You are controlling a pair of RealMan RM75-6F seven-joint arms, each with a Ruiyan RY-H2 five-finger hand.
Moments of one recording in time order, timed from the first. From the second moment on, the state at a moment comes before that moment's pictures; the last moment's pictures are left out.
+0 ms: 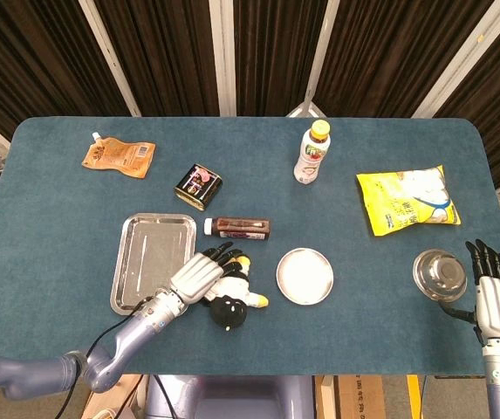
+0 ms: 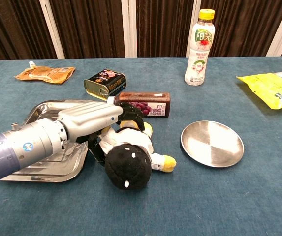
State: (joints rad) left arm -0.75 -1.74 -0.08 -1.37 1.43 0.95 0.22; right arm 0.11 -1.21 0.14 -1.59 -1.26 1.41 -0.01
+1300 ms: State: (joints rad) left arm -0.97 -1.81 -0.37 -1.46 0.75 1.11 0.78; right arm 0.12 -1.23 0.16 -1.55 -1.21 1.36 -0.02
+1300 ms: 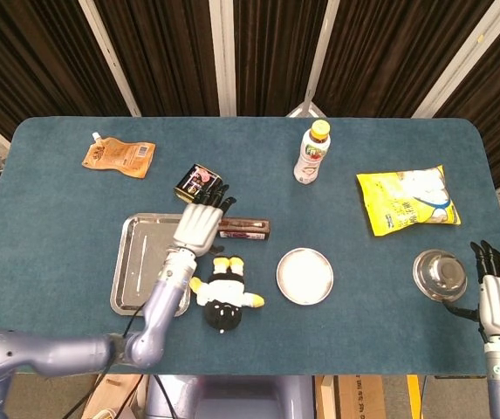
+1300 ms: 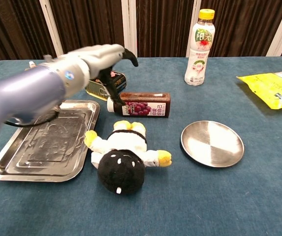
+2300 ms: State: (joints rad) left arm -1.13 -2.09 -0.36 -0.92 0.96 1.03 0.52; right arm 0.11 -1.21 0.18 -1.55 -1.22 1.36 0.04
